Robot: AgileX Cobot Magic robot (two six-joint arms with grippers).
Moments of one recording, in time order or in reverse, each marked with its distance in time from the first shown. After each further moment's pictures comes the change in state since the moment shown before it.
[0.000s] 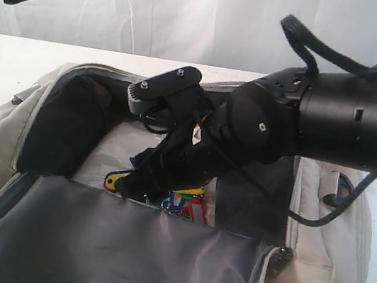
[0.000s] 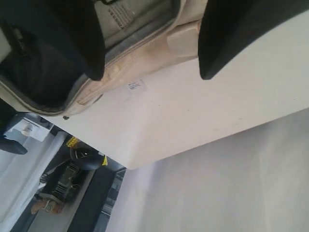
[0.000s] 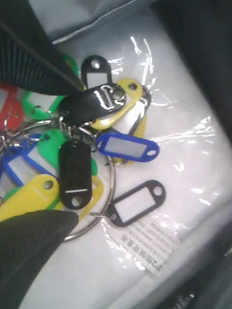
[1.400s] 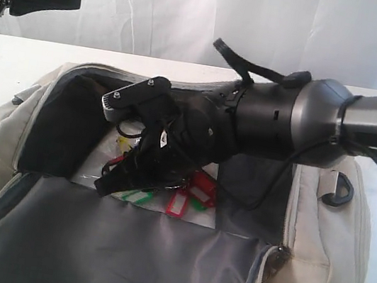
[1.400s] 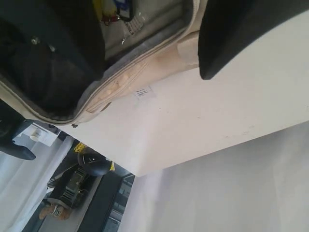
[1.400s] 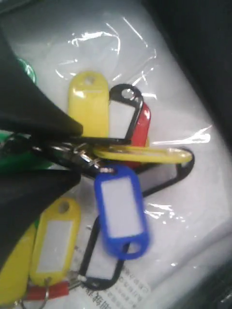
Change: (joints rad) left arm -0.018 -0.002 0.031 0.000 -0.003 0.006; right arm 0.023 0.168 -0.104 -0.013 -0.058 0.000
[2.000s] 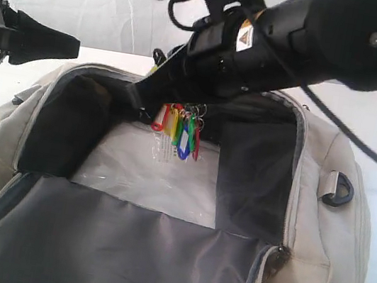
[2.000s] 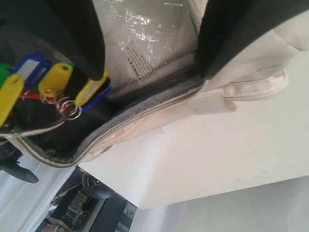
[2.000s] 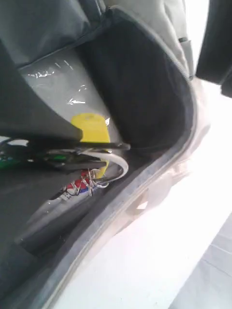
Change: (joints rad) left arm 0.000 0.000 0.151 0.000 0.002 0.066; right arm -0.034 -0.397 -0.019 -0.075 0.095 0.000
